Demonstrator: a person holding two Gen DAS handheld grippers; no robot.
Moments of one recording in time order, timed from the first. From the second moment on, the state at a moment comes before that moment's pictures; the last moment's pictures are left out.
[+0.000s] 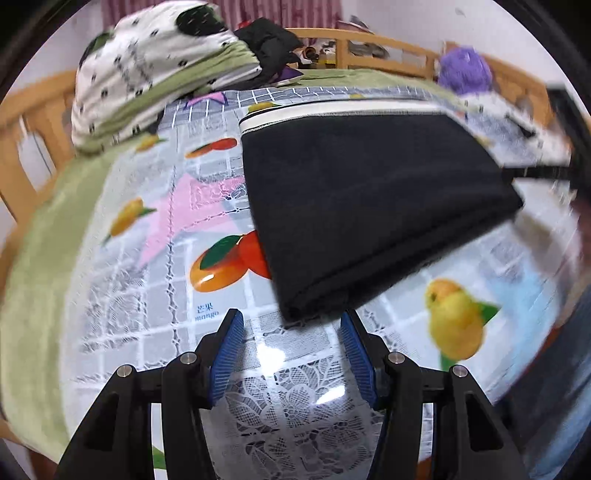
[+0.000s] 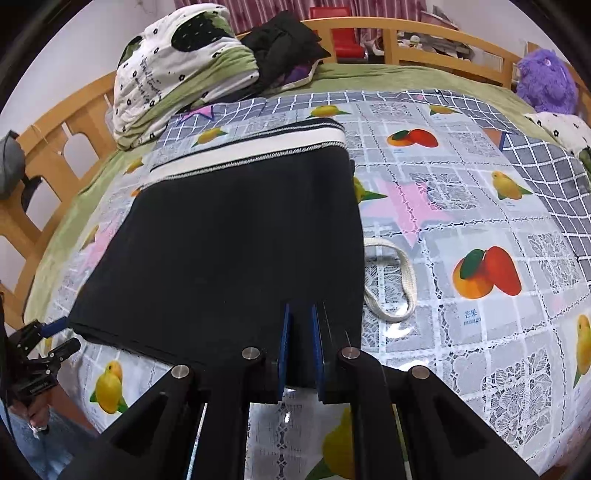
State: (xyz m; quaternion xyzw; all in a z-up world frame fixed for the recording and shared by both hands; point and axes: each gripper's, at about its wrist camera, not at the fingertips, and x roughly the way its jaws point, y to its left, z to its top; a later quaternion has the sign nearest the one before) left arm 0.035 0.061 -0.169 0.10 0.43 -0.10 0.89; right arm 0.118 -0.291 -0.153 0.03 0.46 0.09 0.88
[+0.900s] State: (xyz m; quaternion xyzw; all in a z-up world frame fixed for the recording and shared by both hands) left arm 0.025 0.087 -0.131 -0.04 0.38 -0.14 0.92; right arm 0.119 -0.299 -0.141 0.03 0.43 0.09 0.90
